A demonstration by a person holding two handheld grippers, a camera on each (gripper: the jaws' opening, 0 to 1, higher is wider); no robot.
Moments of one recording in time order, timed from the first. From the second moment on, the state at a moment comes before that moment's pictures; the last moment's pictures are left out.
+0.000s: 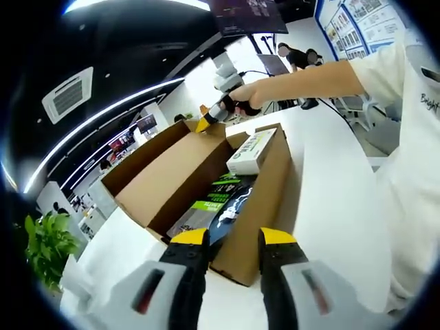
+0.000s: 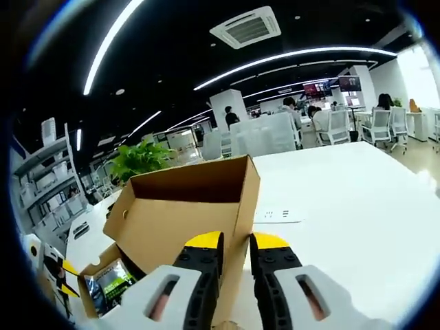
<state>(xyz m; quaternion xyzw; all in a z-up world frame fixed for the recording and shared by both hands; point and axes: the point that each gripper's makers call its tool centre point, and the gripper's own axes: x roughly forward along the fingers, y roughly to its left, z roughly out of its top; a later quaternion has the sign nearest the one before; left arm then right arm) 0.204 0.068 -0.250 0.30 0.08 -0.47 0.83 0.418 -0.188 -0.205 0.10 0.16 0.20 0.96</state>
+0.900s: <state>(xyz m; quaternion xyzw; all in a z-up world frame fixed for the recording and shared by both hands) 0.209 0.075 -0.249 0.29 0.09 -0.46 0.83 0.368 -0.178 -0.191 0.00 0.15 0.26 0.95</state>
